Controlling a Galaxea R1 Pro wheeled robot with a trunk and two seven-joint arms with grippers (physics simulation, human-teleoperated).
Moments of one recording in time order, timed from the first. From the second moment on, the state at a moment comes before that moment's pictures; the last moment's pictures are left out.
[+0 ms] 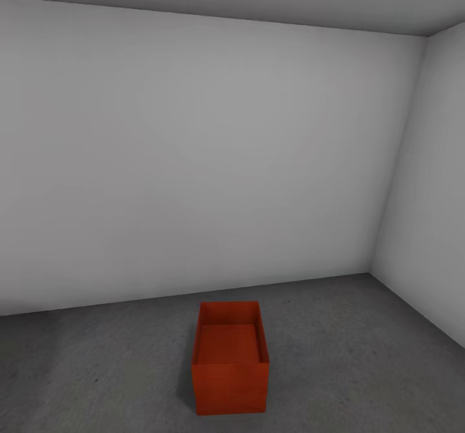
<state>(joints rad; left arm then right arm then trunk) -0.20 0.00 -0.23 0.00 0.47 -0.09 0.09 -0.10 0.00 0.02 0.03 0.07 -0.19 -0.12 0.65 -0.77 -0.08</state>
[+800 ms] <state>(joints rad) -0.20 0.08 -0.22 -0.02 0.48 -0.09 0.10 -0.10 0.00 0.02 0.02 0.08 -0.19 -0.12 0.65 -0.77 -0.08</state>
